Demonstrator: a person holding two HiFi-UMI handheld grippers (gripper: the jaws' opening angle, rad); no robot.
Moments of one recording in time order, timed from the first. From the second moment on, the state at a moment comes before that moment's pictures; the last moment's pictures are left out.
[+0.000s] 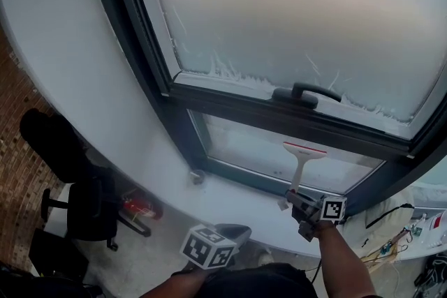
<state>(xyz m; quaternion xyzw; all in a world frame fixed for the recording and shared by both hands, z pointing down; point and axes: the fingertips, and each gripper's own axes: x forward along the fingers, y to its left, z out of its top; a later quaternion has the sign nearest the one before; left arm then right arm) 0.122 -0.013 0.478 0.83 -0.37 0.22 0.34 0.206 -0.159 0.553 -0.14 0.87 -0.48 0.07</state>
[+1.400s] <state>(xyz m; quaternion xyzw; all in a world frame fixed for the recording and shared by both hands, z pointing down) 0.106 -0.040 0.545 0.77 -0.40 0.25 0.43 0.196 -0.167 0.714 -0.12 0.78 -0.61 0.05</state>
